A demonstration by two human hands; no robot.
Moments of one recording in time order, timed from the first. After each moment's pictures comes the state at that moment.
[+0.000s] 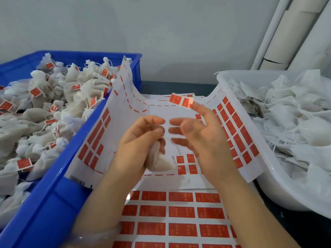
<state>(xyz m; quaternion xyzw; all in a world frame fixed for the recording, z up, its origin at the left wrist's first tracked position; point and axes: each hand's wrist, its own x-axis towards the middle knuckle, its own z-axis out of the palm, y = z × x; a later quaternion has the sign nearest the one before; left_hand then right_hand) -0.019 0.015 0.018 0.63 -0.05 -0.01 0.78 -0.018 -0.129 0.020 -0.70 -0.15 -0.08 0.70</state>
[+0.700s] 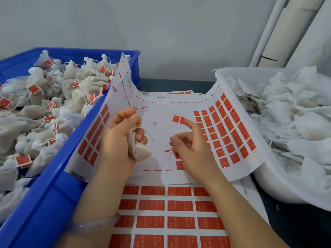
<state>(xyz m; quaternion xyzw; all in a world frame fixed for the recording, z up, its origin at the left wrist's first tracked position) -0.011 0.025 0.018 0.50 0.07 0.07 0.86 -0.011 -0.126 -0.022 -0.79 -0.07 -0.04 0.60</state>
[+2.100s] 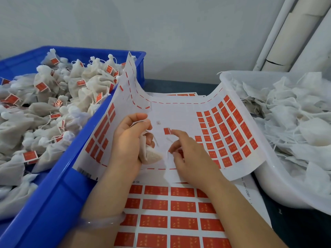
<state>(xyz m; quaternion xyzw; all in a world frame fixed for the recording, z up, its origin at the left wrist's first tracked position) -0.008 0.022 0.011 0.58 0.13 0.07 0.80 -0.006 -0.125 -0.032 -0.93 -0.16 -0.05 0.34</state>
